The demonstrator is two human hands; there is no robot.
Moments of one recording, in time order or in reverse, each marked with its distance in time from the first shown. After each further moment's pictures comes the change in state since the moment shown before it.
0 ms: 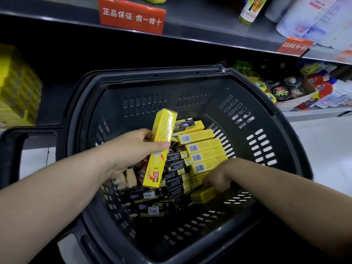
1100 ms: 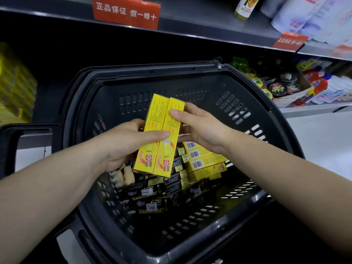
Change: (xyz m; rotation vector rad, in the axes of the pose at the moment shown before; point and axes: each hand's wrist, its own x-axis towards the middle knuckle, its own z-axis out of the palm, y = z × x) left_hand -0.007 0.011 -0.003 -0.250 -0.008 0.013; right_hand -0.082 -0.042 -0.055 1.554 0.767 -0.800
